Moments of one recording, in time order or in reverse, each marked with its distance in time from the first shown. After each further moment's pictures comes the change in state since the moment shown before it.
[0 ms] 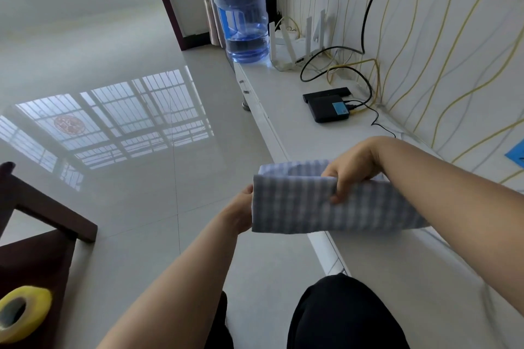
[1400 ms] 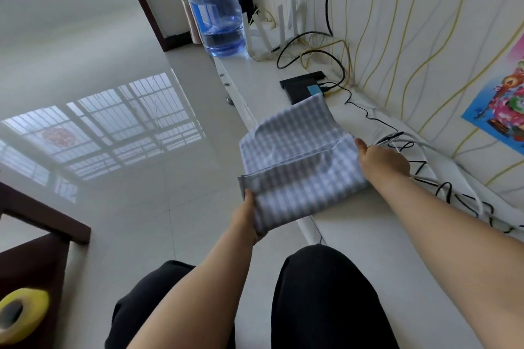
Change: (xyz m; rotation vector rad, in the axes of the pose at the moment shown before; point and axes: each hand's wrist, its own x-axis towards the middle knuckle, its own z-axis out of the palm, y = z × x) left_hand -0.031 -0.055 0.068 -0.448 0.506 -0.300; right_hand 0.022 0.127 0.069 0.079 1.307 0.585
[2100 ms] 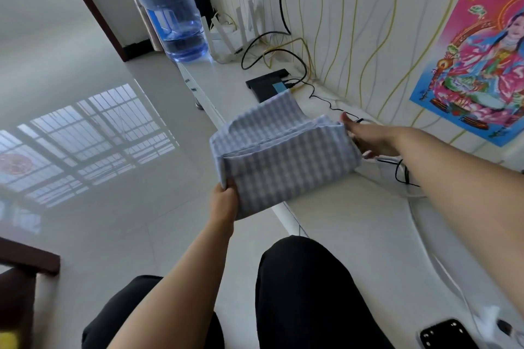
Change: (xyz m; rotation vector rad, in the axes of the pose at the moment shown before) left_hand -0.016 0.012 0.011 0.373 -0.056 0.610; right_hand 0.008 0.048 -0.061 0.549 -0.731 -0.054
